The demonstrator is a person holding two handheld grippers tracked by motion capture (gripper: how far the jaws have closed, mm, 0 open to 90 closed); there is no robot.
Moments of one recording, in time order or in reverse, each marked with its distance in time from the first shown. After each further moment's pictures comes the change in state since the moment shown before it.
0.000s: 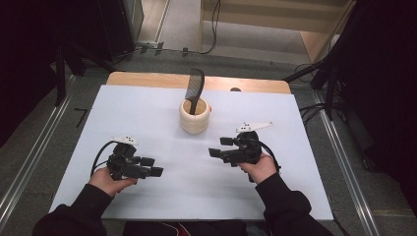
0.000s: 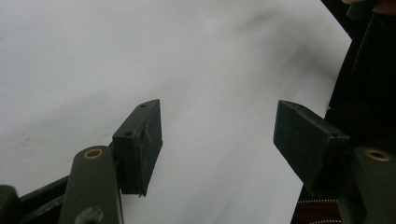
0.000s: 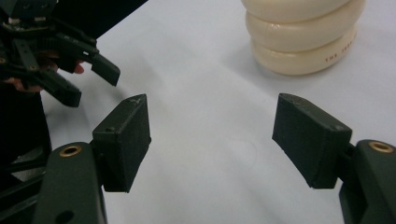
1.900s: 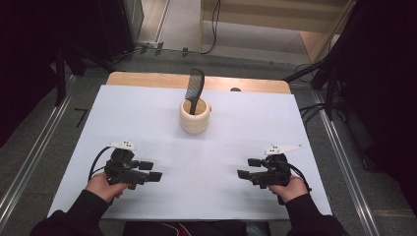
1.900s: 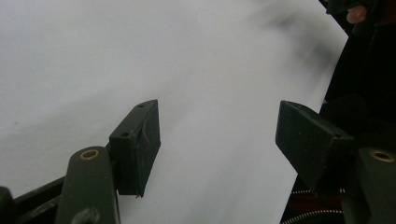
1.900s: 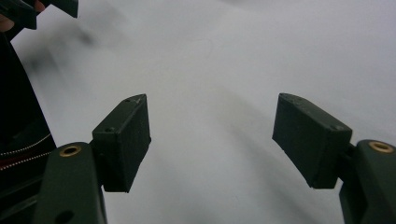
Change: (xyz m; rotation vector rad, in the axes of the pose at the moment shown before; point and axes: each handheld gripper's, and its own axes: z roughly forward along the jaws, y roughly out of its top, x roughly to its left) left arm -0.008 -0.011 -0.004 -0.015 0.007 0.010; right arm -0.020 -0.070 -0.059 0.082 -0.068 0.066
